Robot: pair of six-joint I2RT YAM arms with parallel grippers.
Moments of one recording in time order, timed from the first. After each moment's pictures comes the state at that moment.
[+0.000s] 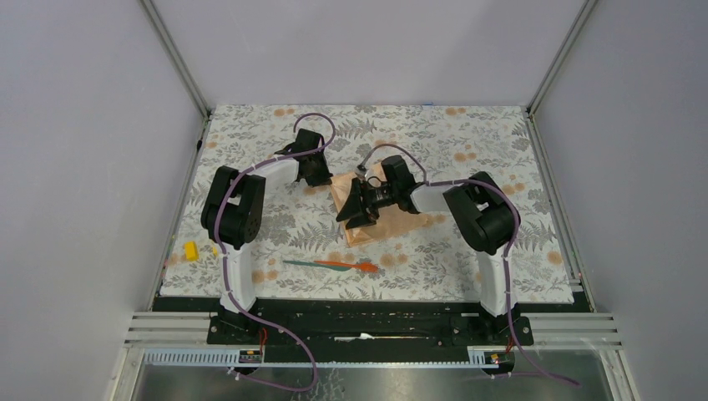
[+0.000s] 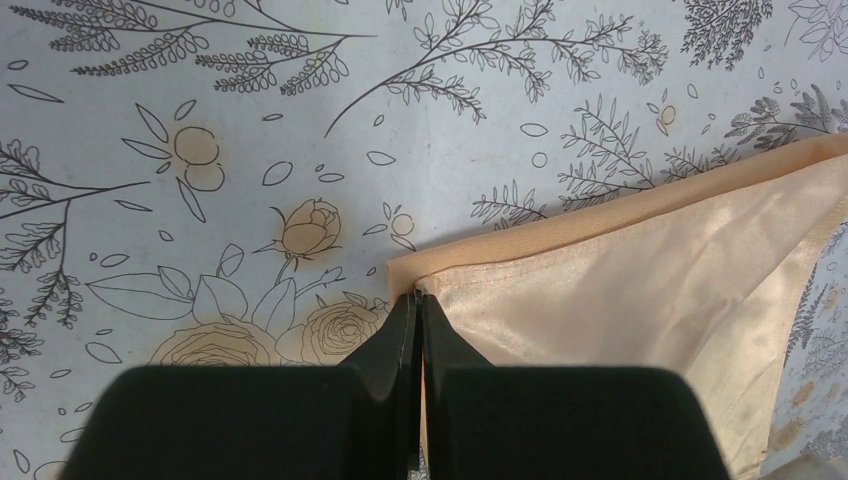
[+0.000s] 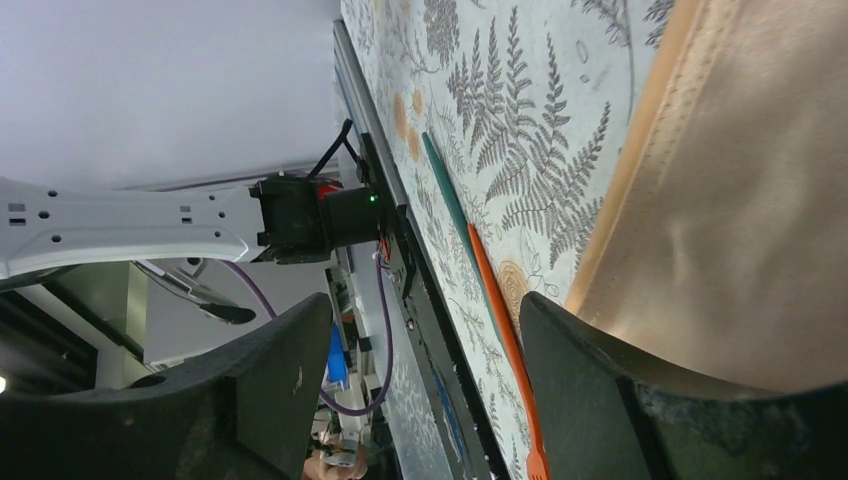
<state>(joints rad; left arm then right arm) -0.32 2.04 1.36 -0.26 0.08 -0.64 0.56 2.08 1.13 0.28 -1.03 0.85</state>
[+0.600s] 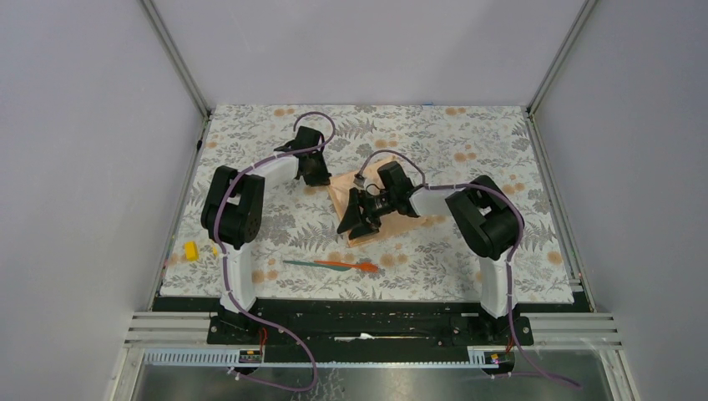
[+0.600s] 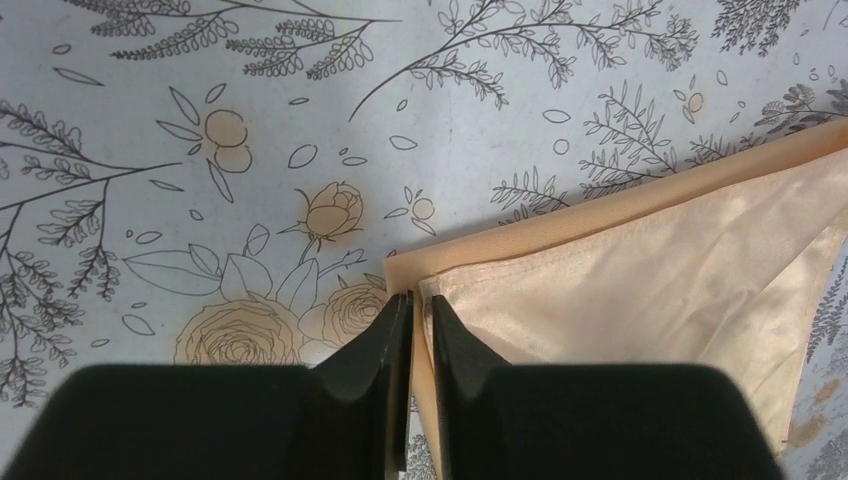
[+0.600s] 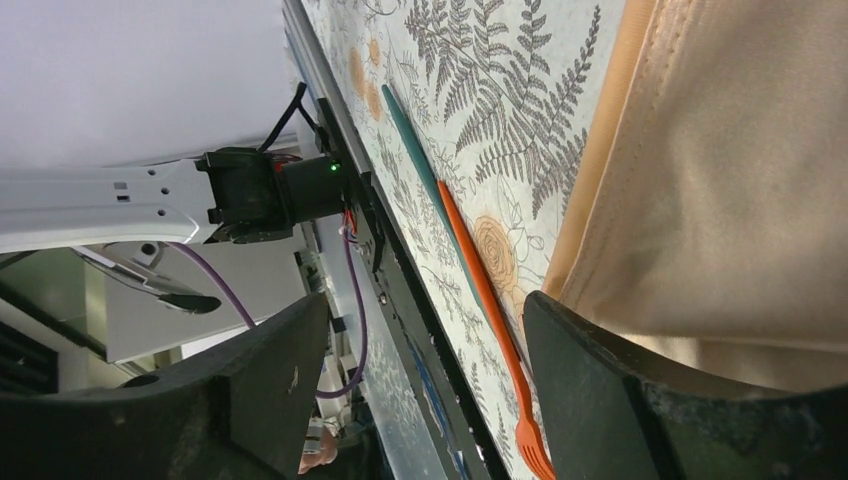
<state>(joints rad) -0.32 2.04 1.40 -0.34 0.06 -0.61 0.61 2.04 1.10 0.15 -0.99 0.76</state>
